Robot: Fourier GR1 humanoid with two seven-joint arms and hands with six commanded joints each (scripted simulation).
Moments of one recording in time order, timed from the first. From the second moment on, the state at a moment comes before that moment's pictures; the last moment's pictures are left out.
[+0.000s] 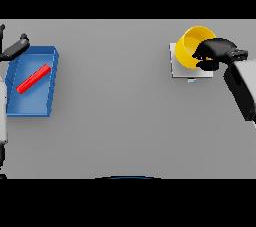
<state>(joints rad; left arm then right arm) -0.53 0.36 0.26 -1.30 -0.50 -0.28 0.58 -0.88 -0.54 0.47 -0.68 0.67 0.35 -0.14</state>
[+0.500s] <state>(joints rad) -0.53 0.35 0.26 -1.31 -0.50 -0.27 0.58 -0.87 -0.55 0.48 -0.69 0.66 0.41 -0.12</state>
